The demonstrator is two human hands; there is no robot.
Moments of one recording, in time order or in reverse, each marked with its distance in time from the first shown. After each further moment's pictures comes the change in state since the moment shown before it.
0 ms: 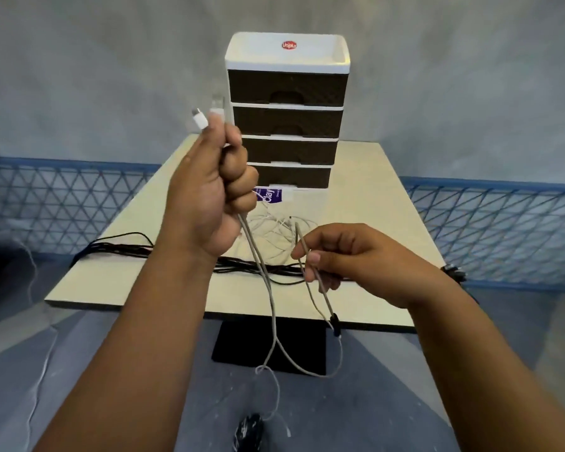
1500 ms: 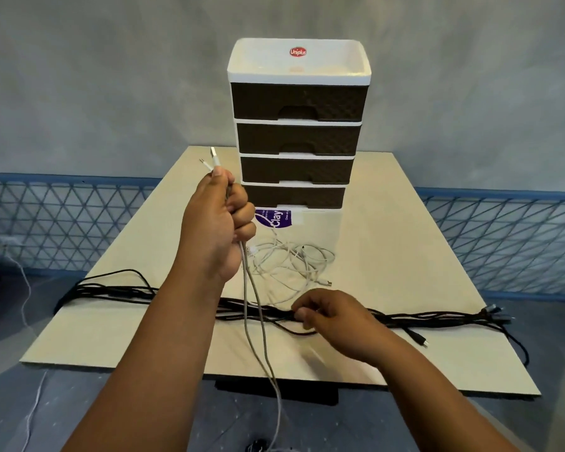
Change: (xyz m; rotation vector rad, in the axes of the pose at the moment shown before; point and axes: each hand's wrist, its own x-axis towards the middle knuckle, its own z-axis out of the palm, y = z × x) left_hand 0.077 -0.030 -0.053 0.079 0.345 -0.130; right_hand 0.093 0.094 0.026 -0.304 0.147 0.282
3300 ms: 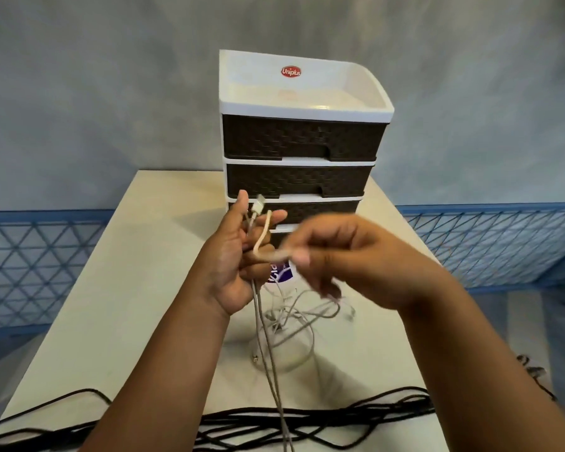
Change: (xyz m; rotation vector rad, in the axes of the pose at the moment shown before) left_hand 0.174 -0.012 -0.037 -0.198 -0.372 -0.550; right_hand 0.130 -0.130 -0.095 0.506 -0.174 -0.438
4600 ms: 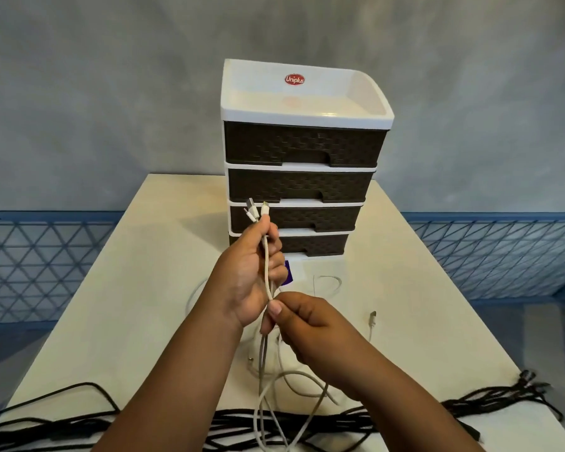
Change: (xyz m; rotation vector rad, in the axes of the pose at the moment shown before) left_hand -0.002 -0.026 0.017 0.043 0.128 0.131; right_hand -0.021 0.062 0.062 -0.148 0.349 0.322
